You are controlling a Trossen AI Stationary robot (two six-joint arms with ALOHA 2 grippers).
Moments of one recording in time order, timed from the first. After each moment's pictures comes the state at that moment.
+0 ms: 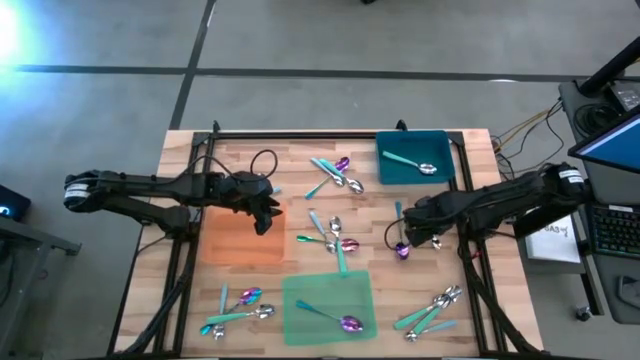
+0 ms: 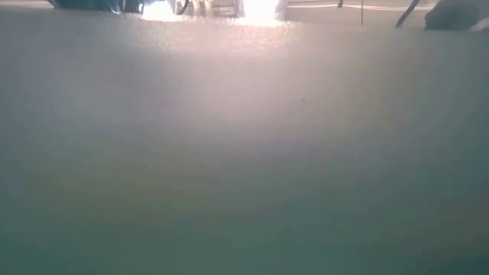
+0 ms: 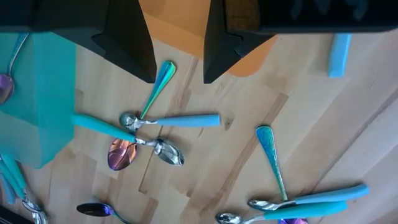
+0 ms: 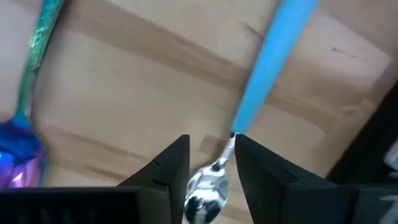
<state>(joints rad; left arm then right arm) 0.09 1.07 0.71 -0.39 -0.03 -0.38 0.04 1.20 0.54 -0.98 0.02 1.17</state>
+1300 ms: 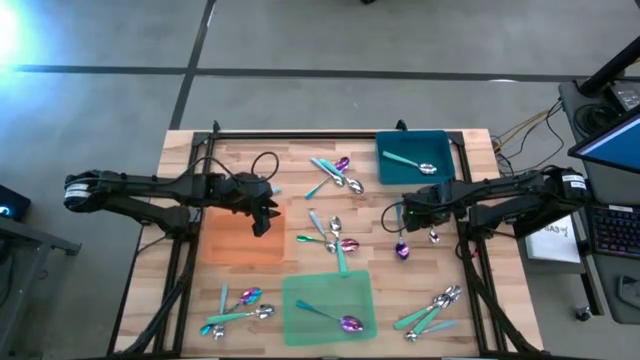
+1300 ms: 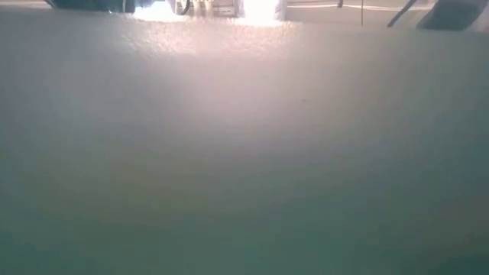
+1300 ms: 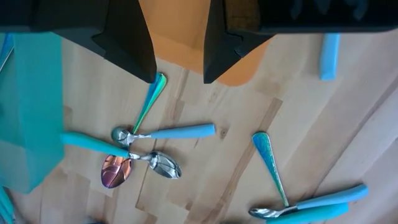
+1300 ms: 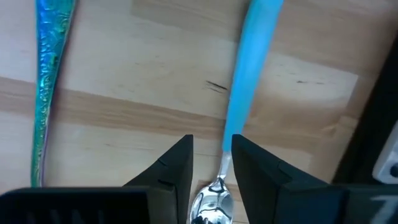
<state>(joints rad) 0.09 1.07 0.69 -0.41 -0.03 -0.30 -0.13 1.20 0.55 -0.96 0.06 1.22</state>
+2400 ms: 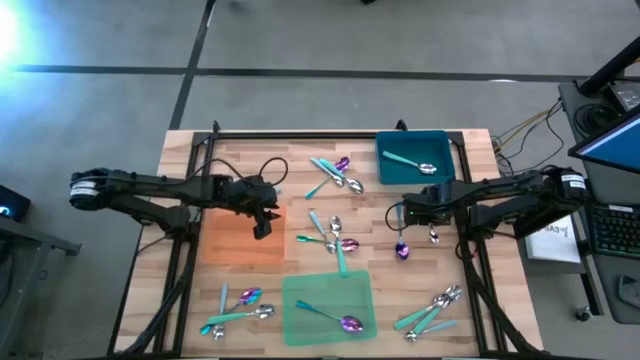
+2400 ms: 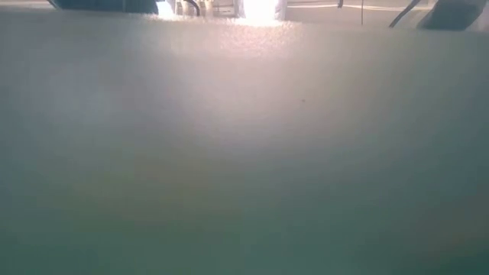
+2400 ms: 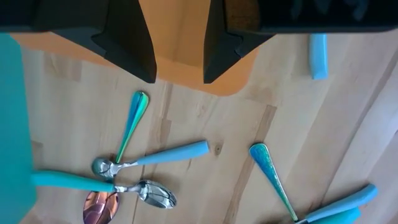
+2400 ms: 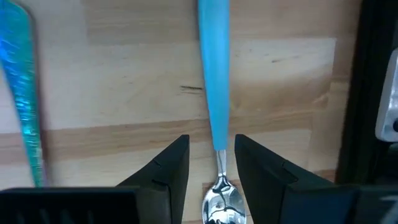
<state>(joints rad) 0.09 1.15 0.69 -0.42 -0.04 -0.17 -0.13 1.22 0.55 -0.98 0.05 1.48</state>
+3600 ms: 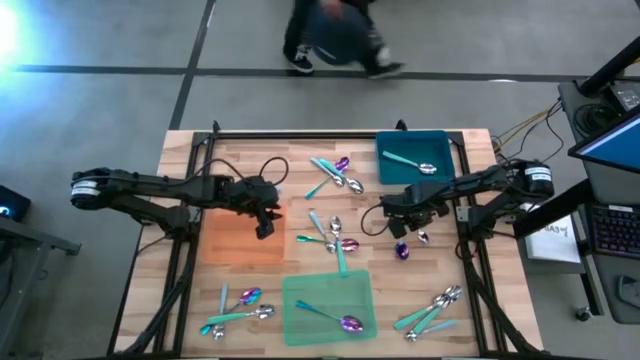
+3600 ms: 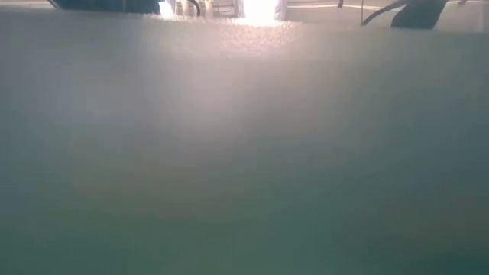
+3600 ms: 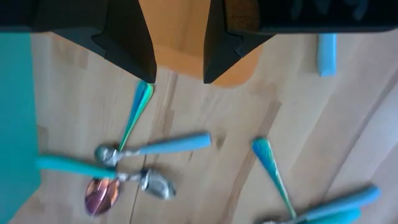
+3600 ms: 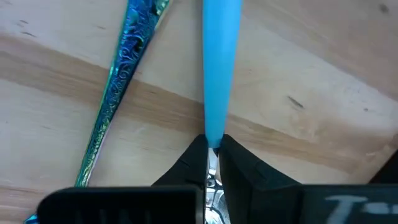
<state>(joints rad) 0.09 1.17 0.69 -0.37 -0.04 -0.22 -0.13 1.51 0.71 -0.90 0.02 1.01</state>
